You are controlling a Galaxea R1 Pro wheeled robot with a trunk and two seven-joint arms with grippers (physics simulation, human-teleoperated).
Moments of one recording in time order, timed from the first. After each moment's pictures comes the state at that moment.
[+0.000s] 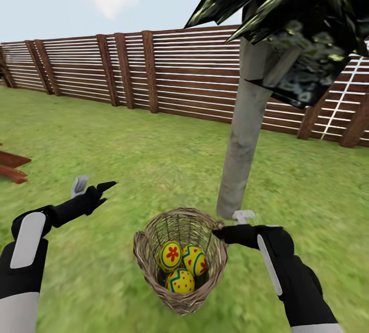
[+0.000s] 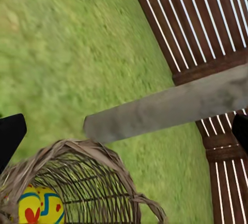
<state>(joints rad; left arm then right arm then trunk) -0.56 0.14 0.35 -1.41 1.04 1.00 0.04 -0.43 0.02 0.03 -1.46 0.03 1.00 0.36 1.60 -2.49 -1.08</state>
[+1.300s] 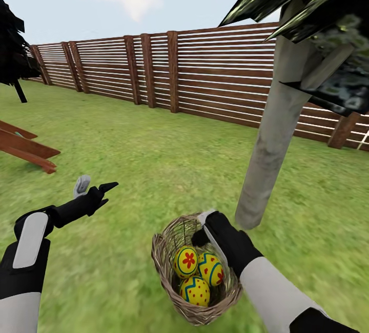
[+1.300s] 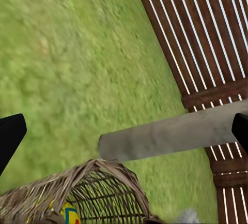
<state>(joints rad) -0.56 0.13 0.34 -1.40 1.04 1.00 0.04 -0.78 0.16 0.40 -0.77 0.03 0.98 0.05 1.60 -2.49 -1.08</state>
